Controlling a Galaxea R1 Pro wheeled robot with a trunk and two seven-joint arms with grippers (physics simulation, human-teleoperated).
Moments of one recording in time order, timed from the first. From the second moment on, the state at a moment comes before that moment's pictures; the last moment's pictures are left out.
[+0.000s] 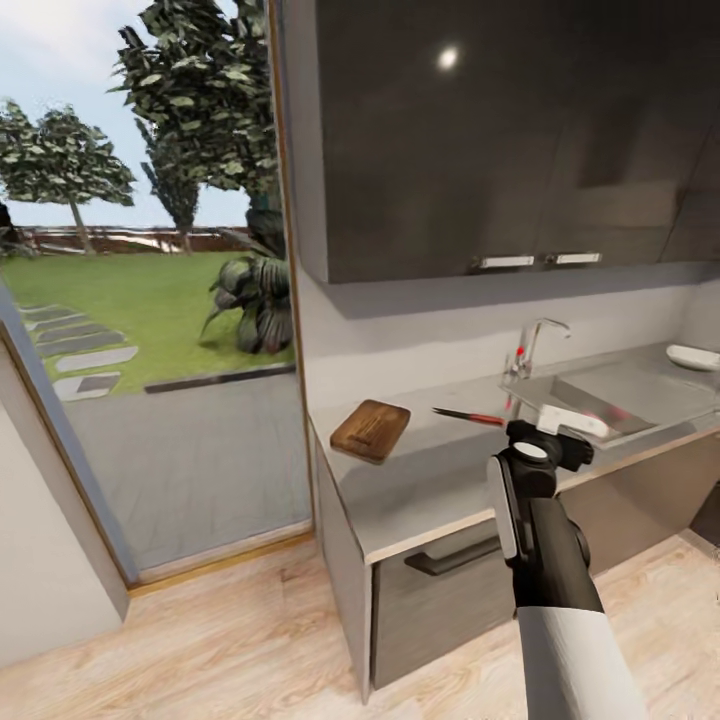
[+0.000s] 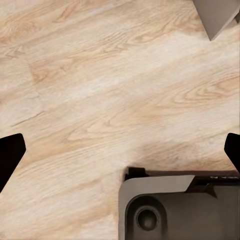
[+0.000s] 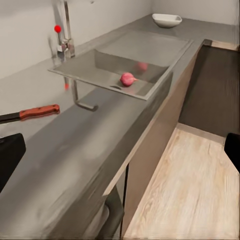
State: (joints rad) left arm 0.01 0.06 0.01 -0.55 0.00 -0.04 0.00; right arm -0.66 0.17 -0.12 -1.42 0.09 0.63 -0.70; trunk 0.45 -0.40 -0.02
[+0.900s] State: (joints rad) left arm 0.01 0.06 0.01 -0.55 0.00 -0.04 -0.01; right arm -0.66 0.17 -0.12 -1.35 0.09 0.58 -0.70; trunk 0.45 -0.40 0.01
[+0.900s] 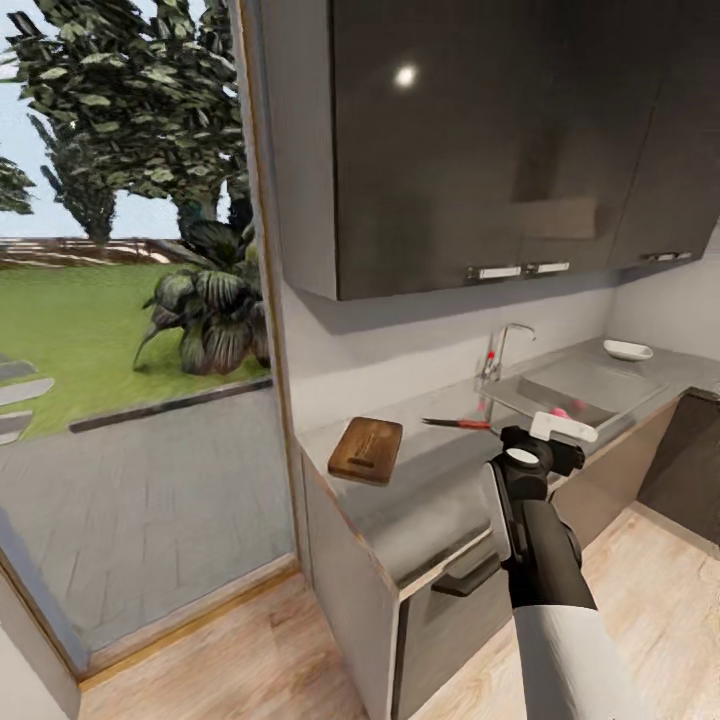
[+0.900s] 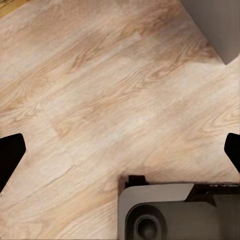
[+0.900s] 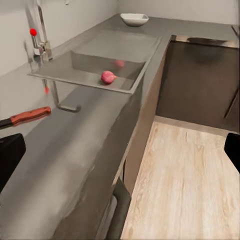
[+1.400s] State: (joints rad) left arm 0.01 0.06 0.01 -0.54 0.00 -0.04 -0.01; right arm -0.66 0.17 -0.12 -1.33 0.09 0.57 -0.70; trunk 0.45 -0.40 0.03
